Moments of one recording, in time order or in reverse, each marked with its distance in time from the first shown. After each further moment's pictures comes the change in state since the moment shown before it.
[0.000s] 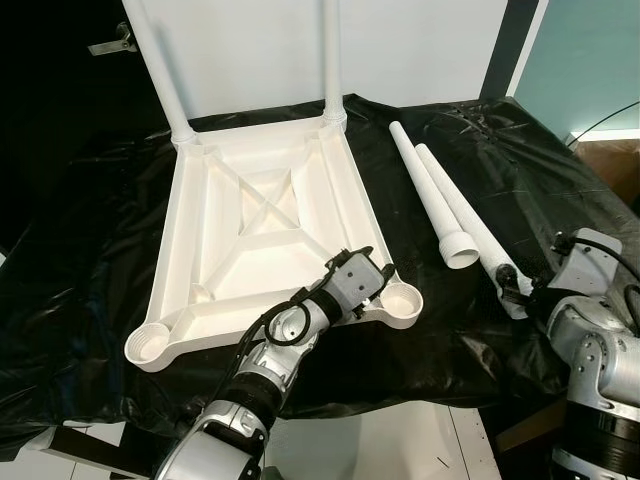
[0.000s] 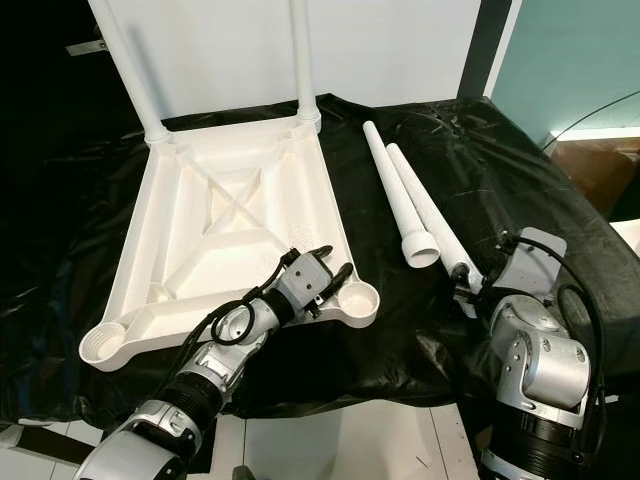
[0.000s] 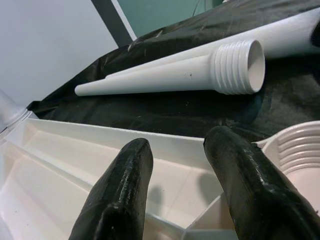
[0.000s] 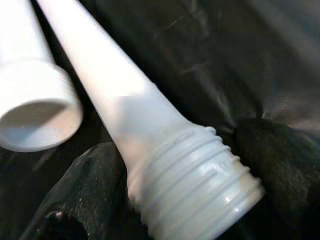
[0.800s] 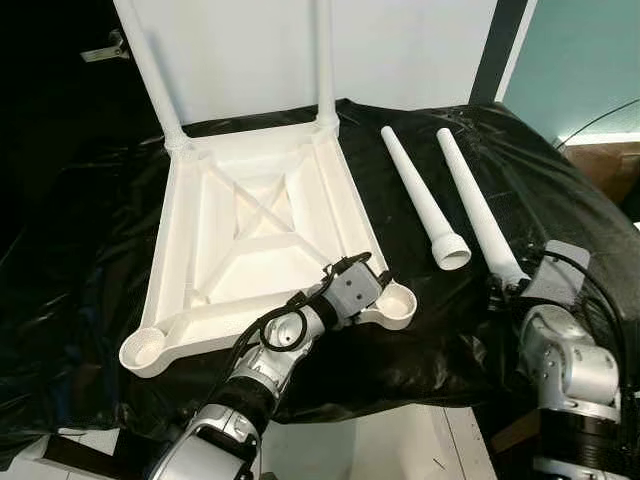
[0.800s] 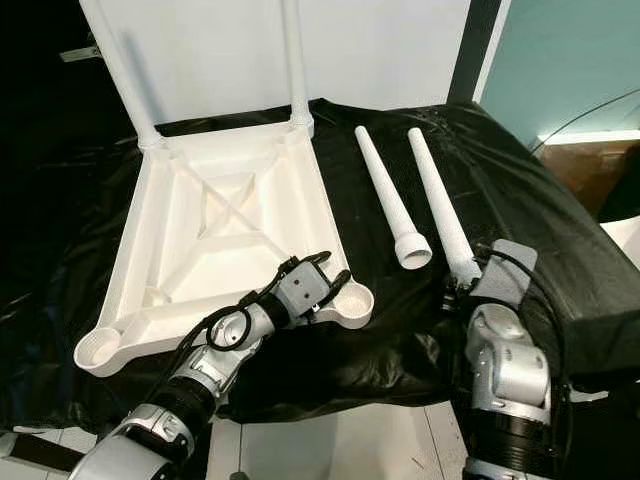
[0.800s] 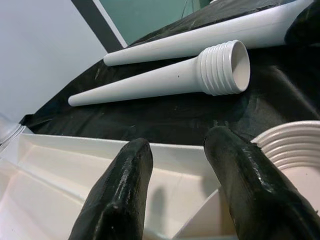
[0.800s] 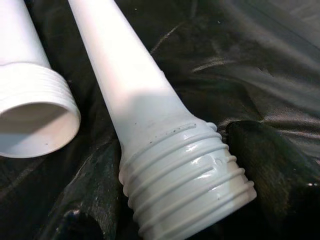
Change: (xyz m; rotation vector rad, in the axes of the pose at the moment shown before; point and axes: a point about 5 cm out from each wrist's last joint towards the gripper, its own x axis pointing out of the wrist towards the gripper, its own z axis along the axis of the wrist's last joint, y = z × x) left arm -0.006 -0.001 -0.003 0.040 -0.002 -0.022; right arm 0.007 0.027 -0.005 -0.080 -0.127 -0.002
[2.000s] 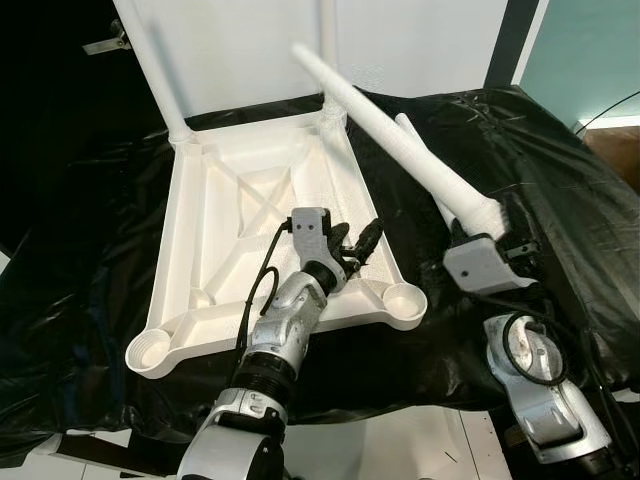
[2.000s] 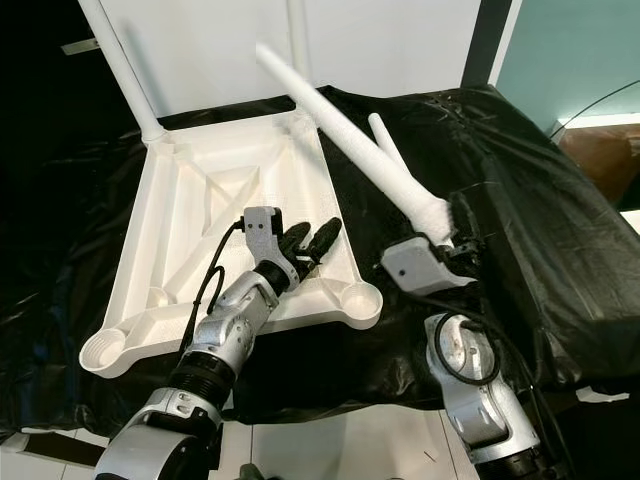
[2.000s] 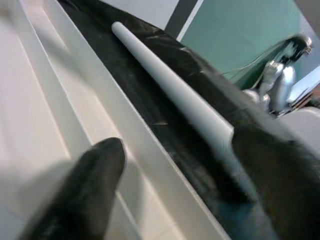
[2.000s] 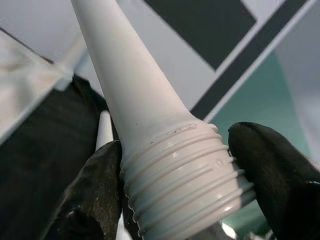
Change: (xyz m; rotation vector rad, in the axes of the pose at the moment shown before) left arm 0.016 0.041 0.016 -1.021 -0.074 0.206; right arm -0.056 0.058 0.033 -0.824 -0.899 0.022
